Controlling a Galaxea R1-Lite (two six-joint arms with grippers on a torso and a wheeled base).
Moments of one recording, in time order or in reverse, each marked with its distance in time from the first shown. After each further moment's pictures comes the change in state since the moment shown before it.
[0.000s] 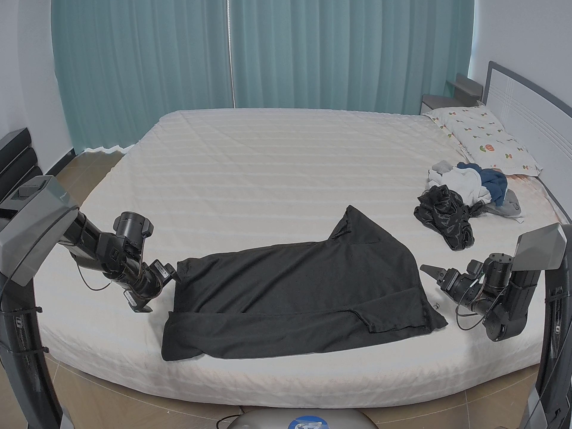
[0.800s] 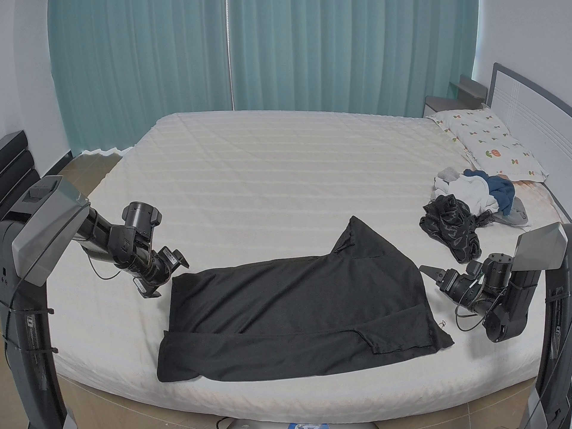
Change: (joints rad) left arm -0.018 0.074 -0.148 -0.006 -0.006 0.001; right arm 0.013 -0.012 0.017 0.000 -0.008 0.000
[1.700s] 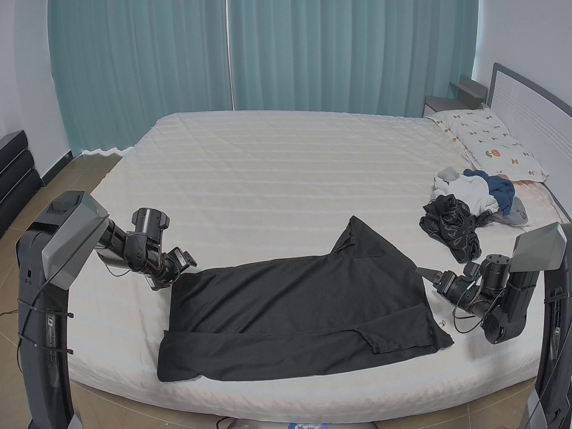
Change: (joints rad) left arm 0.006 0.162 -0.137 -0.110 -0.018 0.184; right arm 0.018 -0.001 0.011 0.000 0.000 0.000
